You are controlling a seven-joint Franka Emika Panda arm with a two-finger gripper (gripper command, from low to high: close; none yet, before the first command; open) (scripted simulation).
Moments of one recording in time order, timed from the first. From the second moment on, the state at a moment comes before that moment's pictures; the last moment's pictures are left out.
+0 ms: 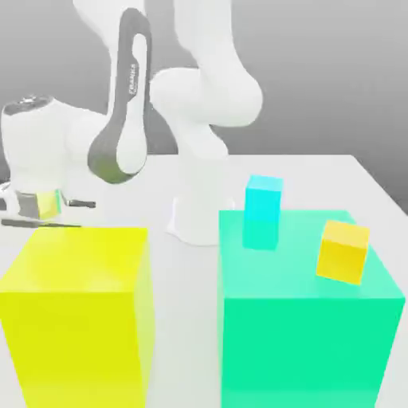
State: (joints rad) arm -0.55 0.06 -0.27 -2.69 -0.08 2.79 0.32
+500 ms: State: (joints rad) arm -0.55 0.15 -0.29 -2.58 0.11 2.73 0.78
